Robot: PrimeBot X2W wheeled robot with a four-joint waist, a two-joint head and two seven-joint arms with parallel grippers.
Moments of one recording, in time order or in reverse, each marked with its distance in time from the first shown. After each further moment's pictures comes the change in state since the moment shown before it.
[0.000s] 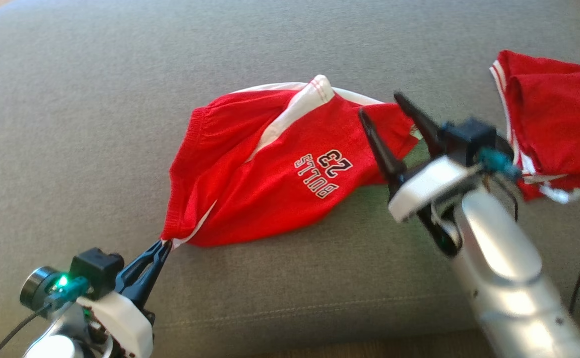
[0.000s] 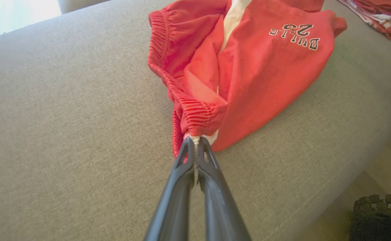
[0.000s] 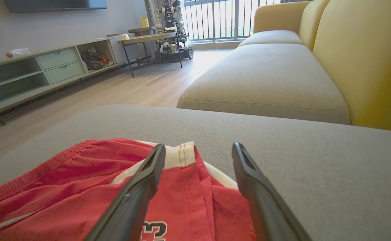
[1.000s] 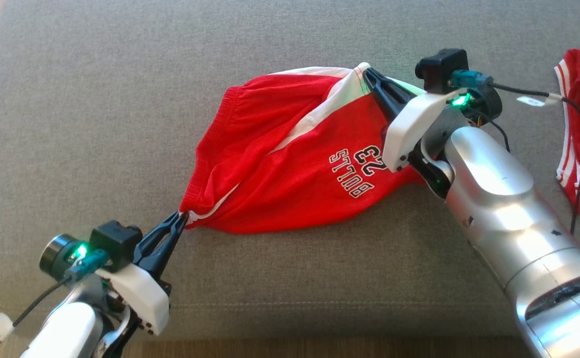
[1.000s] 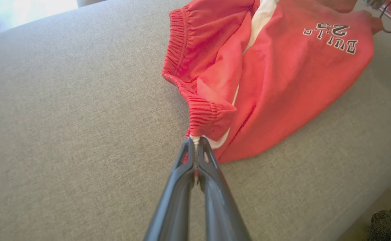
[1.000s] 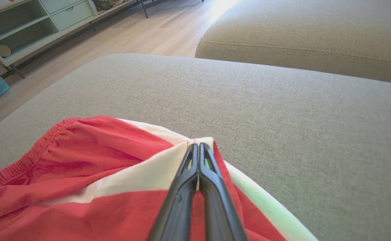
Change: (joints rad) left arm -0.147 -0.051 -0.072 0.108 0.025 -0.020 -0.061; right arm -0.404 -0.011 0.243 0.517 0.221 0.000 0.075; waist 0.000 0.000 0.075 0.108
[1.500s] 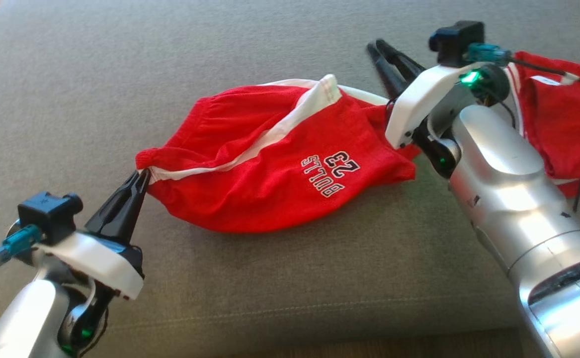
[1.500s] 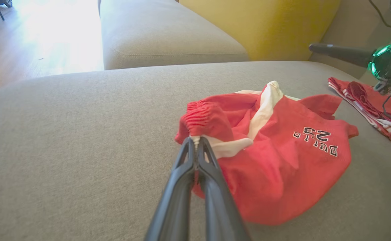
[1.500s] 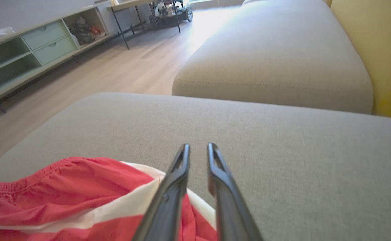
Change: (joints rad) left arm -0.029 -0.002 0.123 -0.014 -0.195 -0.009 -0.067; right arm -0.078 -0.001 0.016 0.035 0.105 0.000 -0.008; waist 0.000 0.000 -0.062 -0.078
